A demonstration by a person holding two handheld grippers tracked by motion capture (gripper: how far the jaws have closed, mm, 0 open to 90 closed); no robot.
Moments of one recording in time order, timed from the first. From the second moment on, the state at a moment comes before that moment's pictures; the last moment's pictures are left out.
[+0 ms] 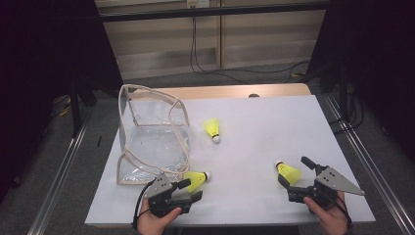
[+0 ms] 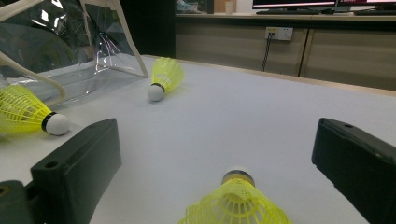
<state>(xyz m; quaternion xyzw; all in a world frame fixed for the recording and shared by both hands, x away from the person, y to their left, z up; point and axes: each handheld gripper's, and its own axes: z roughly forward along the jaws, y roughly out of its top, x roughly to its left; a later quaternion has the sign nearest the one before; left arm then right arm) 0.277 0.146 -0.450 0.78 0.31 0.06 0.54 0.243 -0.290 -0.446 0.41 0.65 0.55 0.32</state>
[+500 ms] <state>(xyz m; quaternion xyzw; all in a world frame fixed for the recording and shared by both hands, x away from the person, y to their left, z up) 0.276 0.141 -0.450 0.78 0.32 0.08 0.53 0.243 -0.290 -0.446 0.41 0.65 0.55 0.32</state>
